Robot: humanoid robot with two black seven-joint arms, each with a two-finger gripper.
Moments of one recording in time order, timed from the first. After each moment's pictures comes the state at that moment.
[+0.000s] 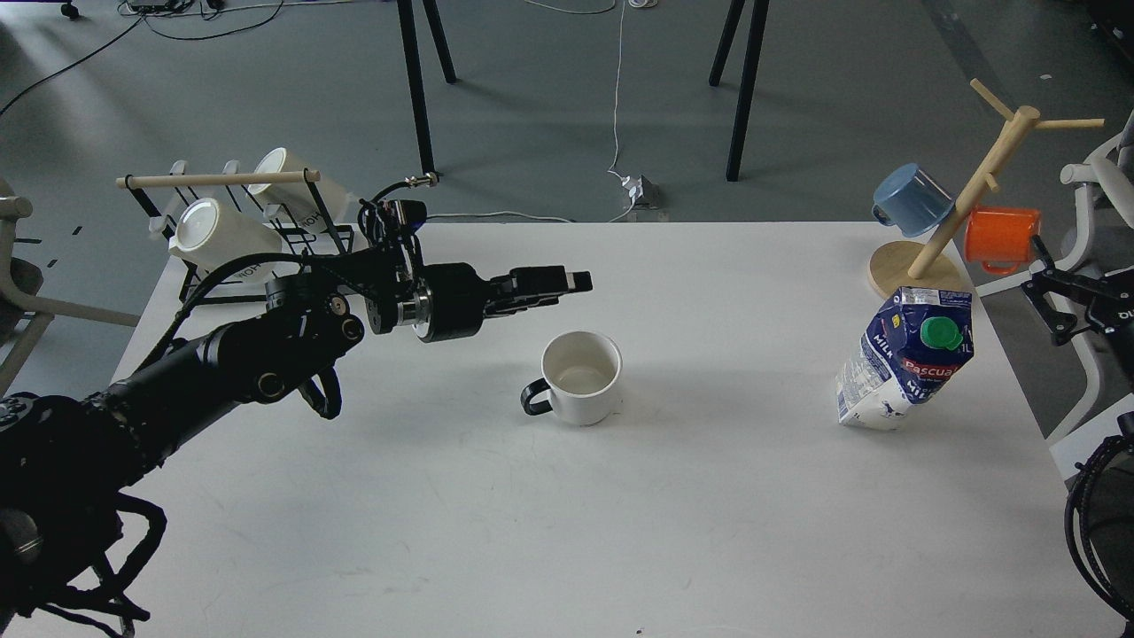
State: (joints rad) left arm -0.89 0.23 -0.48 -0.72 1.51 -0.49 -0.49; right arm 0.02 -0.79 1.19 1.22 0.53 0.49 0.18
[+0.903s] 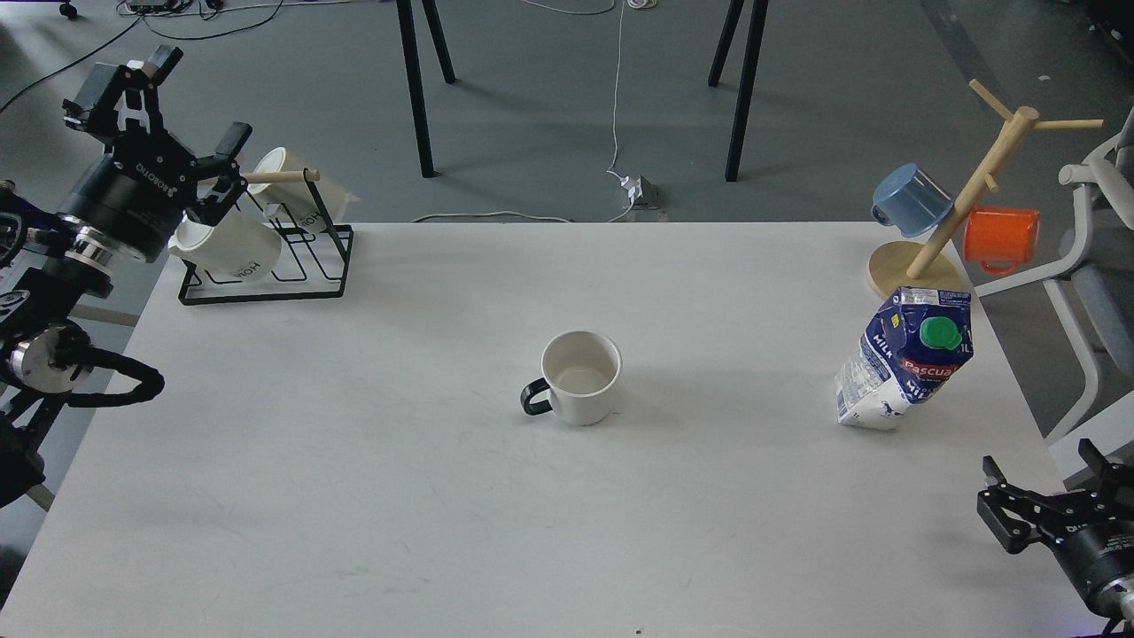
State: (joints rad) left arm -0.58 0.57 -0.89 -0.84 0.81 -0.49 -0.49; right arm -0.21 -0.66 0.94 1.23 0.72 0.49 0.17
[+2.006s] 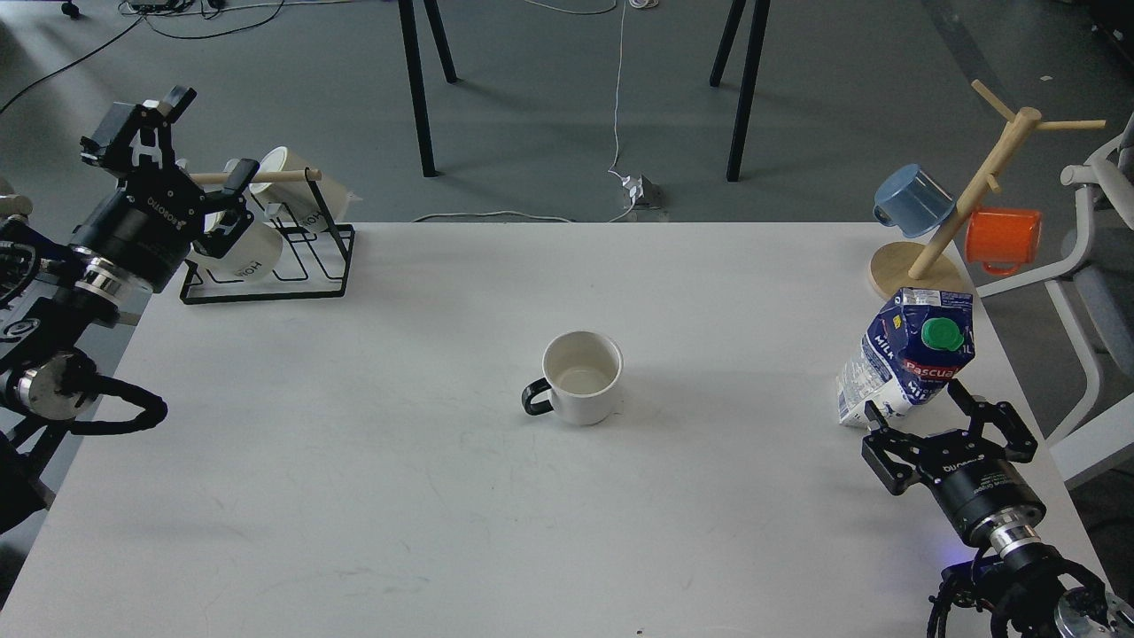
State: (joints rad) left arm -0.53 0.57 -0.88 -0.84 0.81 -0.49 -0.49; right arm -0.05 -0.55 0.88 1.22 0.69 0.49 0.17
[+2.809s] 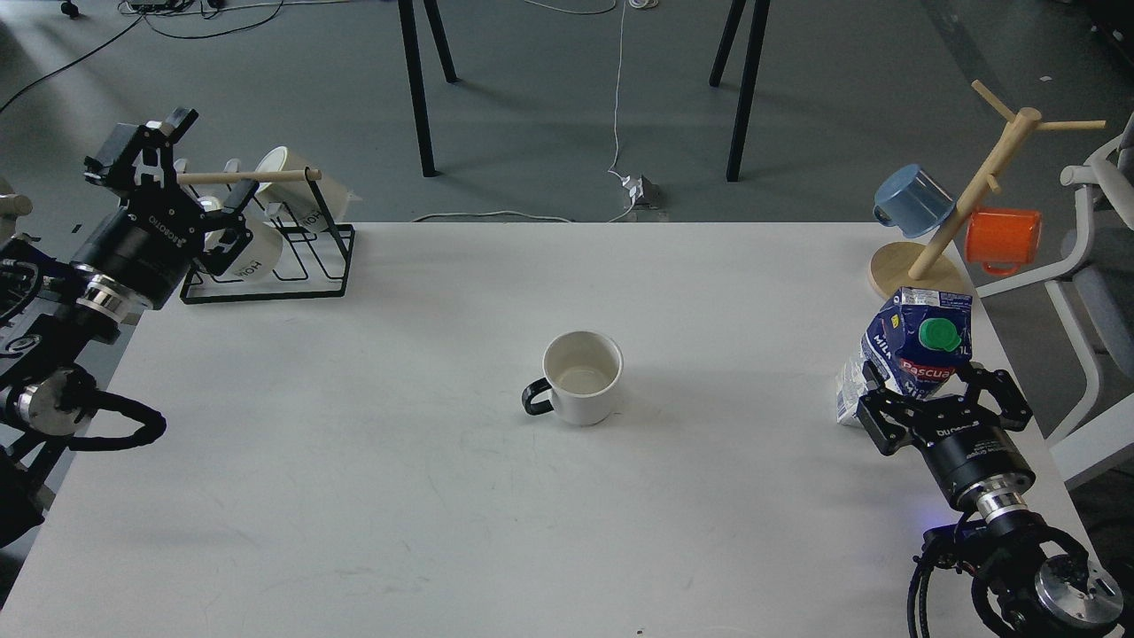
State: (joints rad) left arm -0.50 0.57 -0.88 -0.84 0.82 -0.49 -0.49; right arm 0.00 -0.50 0.93 1.21 0.69 0.49 0.18
